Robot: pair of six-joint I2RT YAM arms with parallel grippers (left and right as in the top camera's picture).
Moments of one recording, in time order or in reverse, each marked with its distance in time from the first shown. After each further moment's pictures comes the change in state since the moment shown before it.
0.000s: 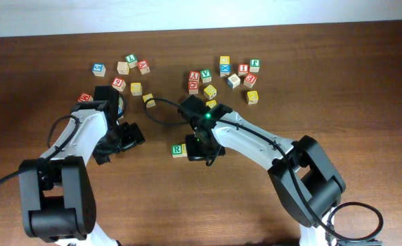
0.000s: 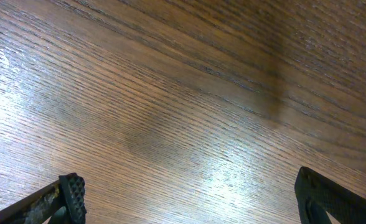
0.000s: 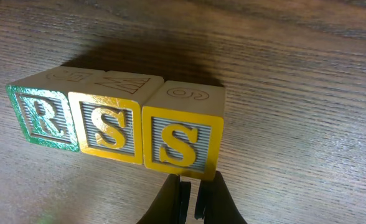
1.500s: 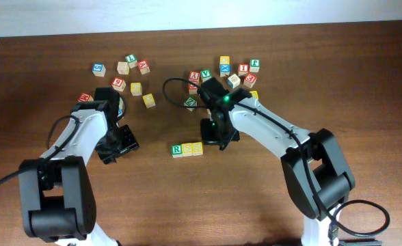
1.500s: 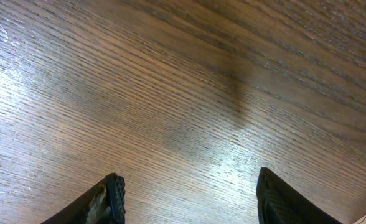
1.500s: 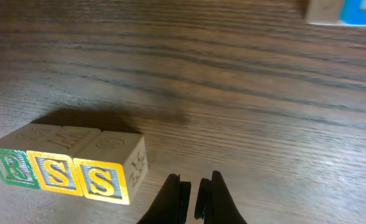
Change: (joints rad) left arm 0.000 0.000 0.000 -0.046 0.005 -0.003; right arm -0.135 -0.004 0.032 -0.024 0.026 -0.080
